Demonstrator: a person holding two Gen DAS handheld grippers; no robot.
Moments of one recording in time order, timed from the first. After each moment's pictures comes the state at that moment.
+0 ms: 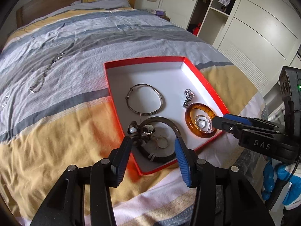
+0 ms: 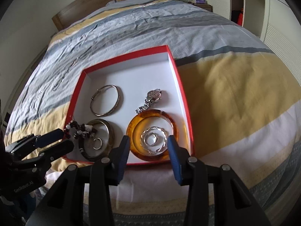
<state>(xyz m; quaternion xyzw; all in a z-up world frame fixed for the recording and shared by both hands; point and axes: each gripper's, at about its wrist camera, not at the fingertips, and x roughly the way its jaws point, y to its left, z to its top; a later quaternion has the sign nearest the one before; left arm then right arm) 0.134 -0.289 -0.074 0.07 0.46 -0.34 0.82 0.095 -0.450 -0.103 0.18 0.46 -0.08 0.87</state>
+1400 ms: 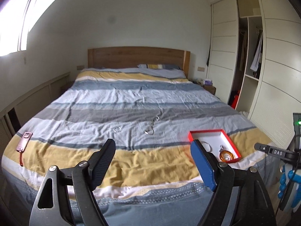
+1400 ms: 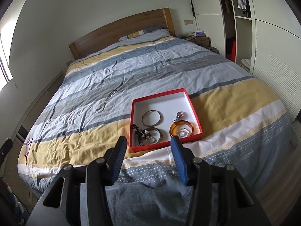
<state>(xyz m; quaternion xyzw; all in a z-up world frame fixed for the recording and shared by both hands) -0.024 -0.038 0.118 0.01 0.23 -0.15 0.96 -0.024 -0.360 0.034 0.17 0.34 -0.08 0.92</state>
